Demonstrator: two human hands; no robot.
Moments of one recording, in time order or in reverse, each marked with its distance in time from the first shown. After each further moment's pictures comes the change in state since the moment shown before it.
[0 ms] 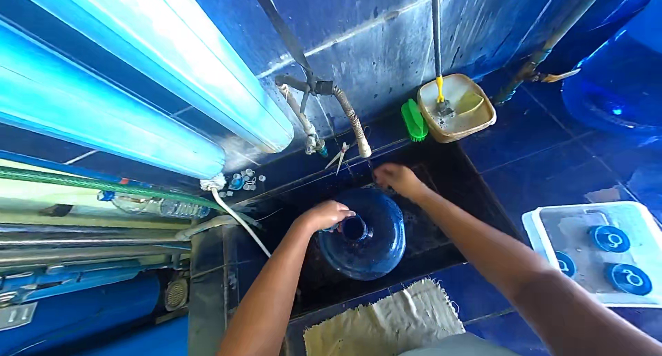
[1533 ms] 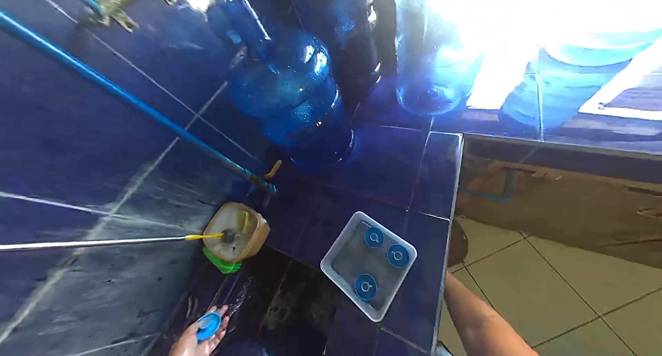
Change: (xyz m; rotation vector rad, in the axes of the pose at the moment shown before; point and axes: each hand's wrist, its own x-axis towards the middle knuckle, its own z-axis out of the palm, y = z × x) left_hand 0.117 0.165 0.014 -0.999 0.535 -0.045; right_hand -0.458 0.100 -0.212 1.228 0.828 0.842
